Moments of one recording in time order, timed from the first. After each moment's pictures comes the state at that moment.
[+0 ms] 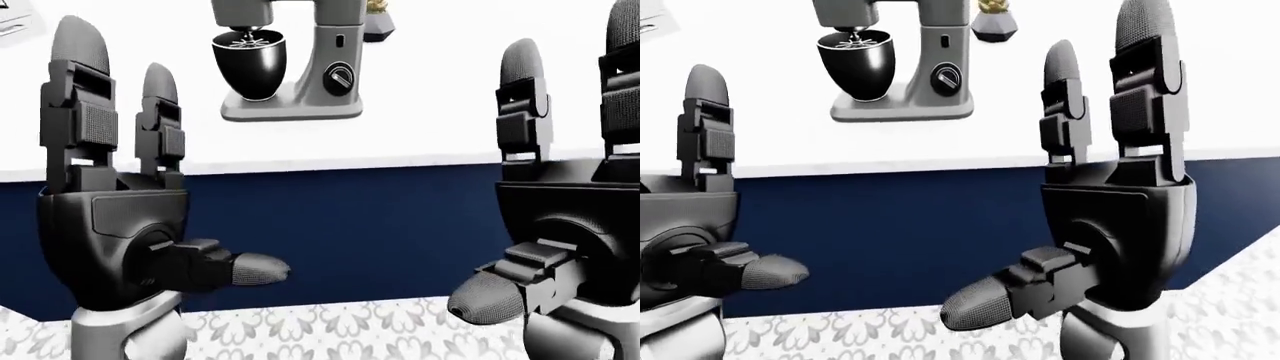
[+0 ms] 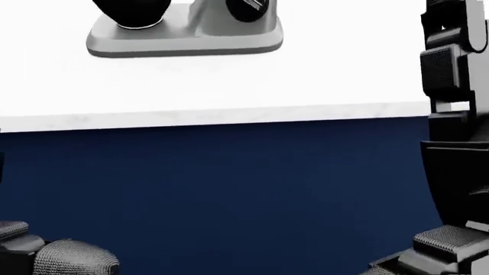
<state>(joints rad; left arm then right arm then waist) -0.09 0.23 0.07 -1.00 -0.44 0.29 0.22 -0.12 -0.36 0.03 -1.01 0.61 0.14 -0.33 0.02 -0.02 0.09</state>
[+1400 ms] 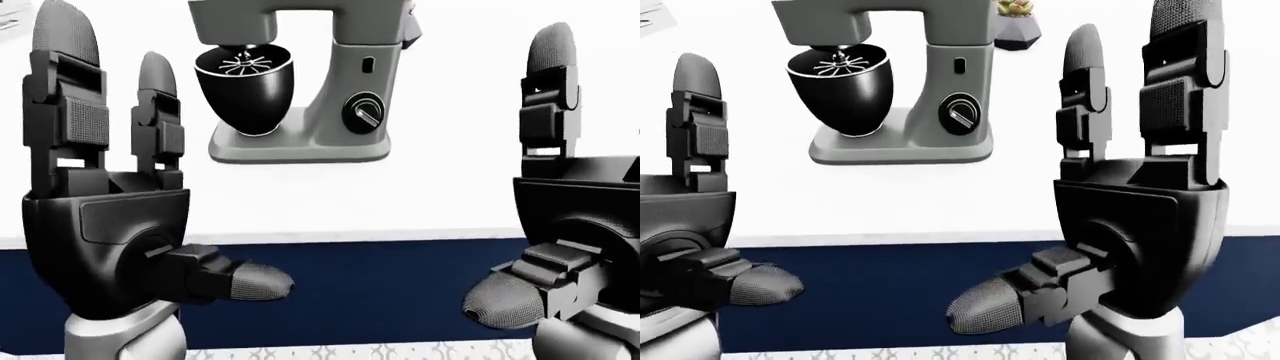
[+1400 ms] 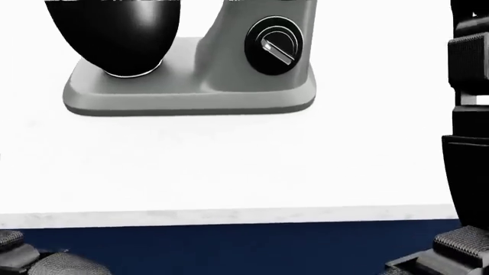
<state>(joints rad) -0.10 0.25 0.05 -1.03 -0.46 0.26 0.23 -0.12 -0.39 0.02 -1.03 0.60 0.11 -0.37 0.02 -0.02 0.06</state>
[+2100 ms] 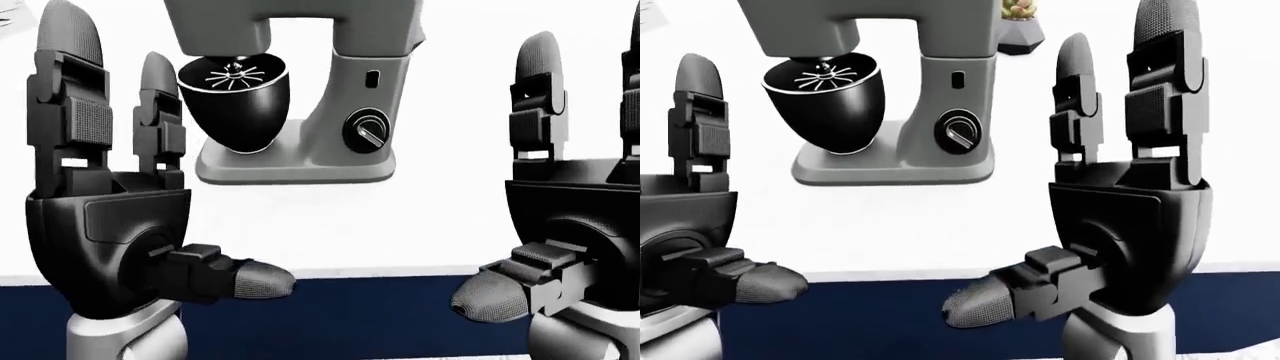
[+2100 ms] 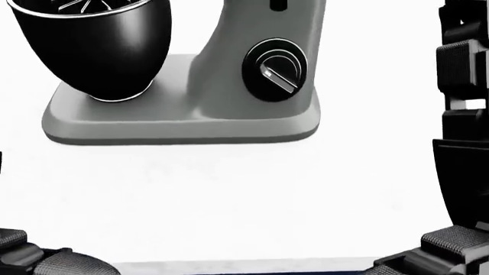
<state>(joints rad) -0.10 0.24 0.05 -1.03 -0.44 0.27 0.22 -0.11 -0.35 0.02 -1.03 0.57 0.14 -0.34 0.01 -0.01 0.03</state>
